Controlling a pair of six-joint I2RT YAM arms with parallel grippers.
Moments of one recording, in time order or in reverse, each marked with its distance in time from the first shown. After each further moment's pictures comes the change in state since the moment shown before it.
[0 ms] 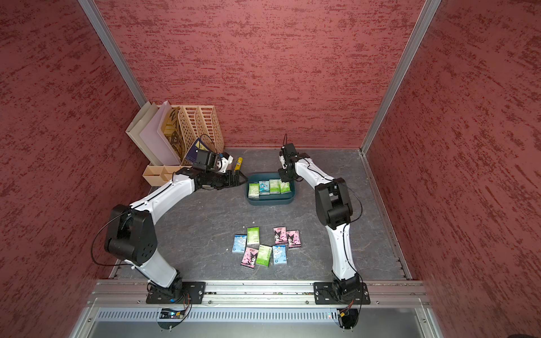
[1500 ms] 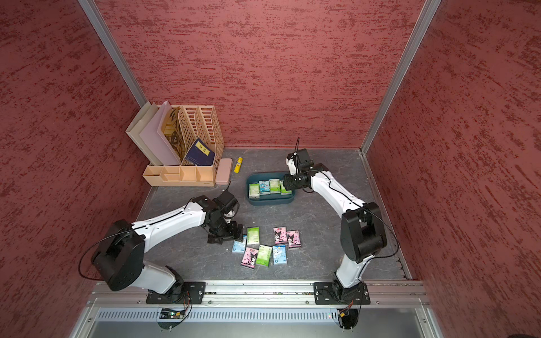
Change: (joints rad) left arm -0.379 -0.138 -0.326 -0.445 -0.249 -0.278; right arm 0.021 -0.502 -0.448 0.080 -0.134 0.129
